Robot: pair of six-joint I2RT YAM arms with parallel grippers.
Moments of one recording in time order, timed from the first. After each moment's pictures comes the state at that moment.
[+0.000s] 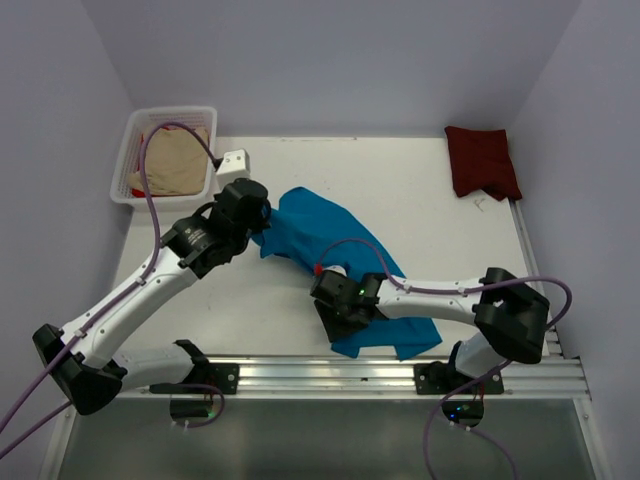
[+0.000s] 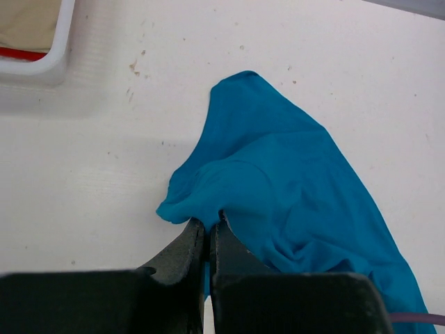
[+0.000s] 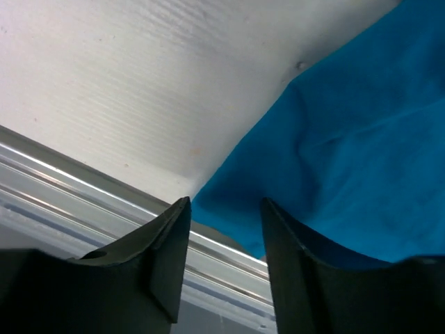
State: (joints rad) left arm -0.72 1.18 1.25 -0.73 -0.61 -0.64; right arm 1.13 1.55 0.90 -0.60 0.05 0.73
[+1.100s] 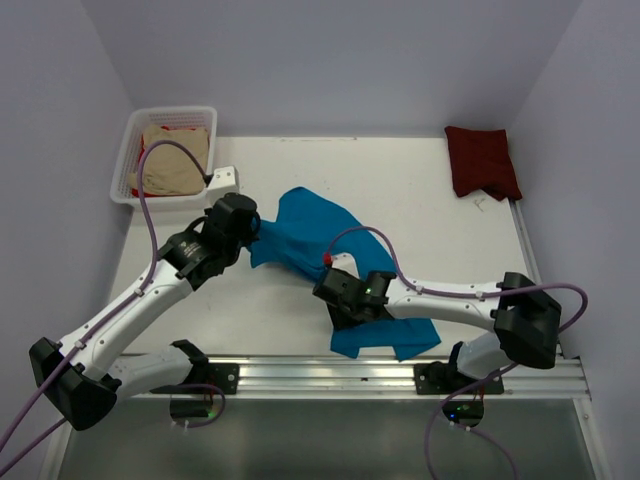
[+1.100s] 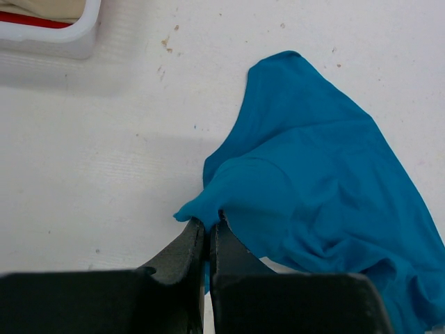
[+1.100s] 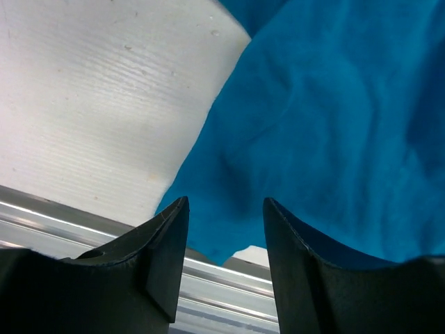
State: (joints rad) left arm -0.65 1.08 1.05 -0.66 -0.59 -0.62; right arm 1.17 1.48 0.94 -0.69 0.30 0.79
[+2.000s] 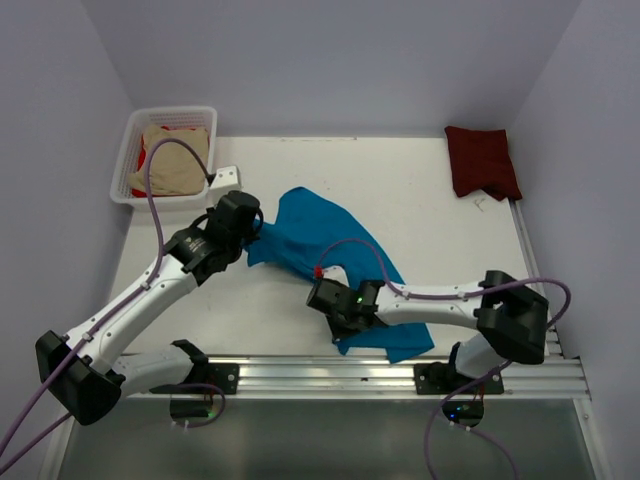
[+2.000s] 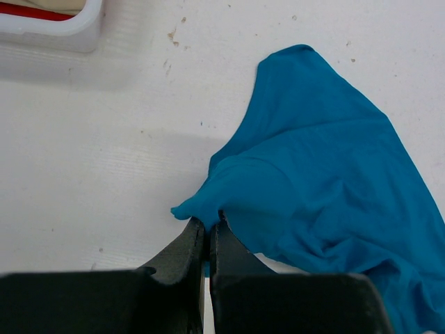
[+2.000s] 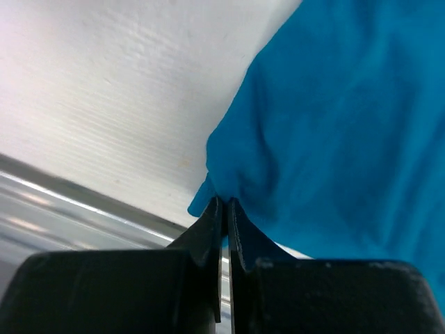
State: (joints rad) left arm -0.63 1.12 1.05 -0.66 -0.59 -0.62; right arm 1.22 1.58 0.90 -0.58 0.20 0.80
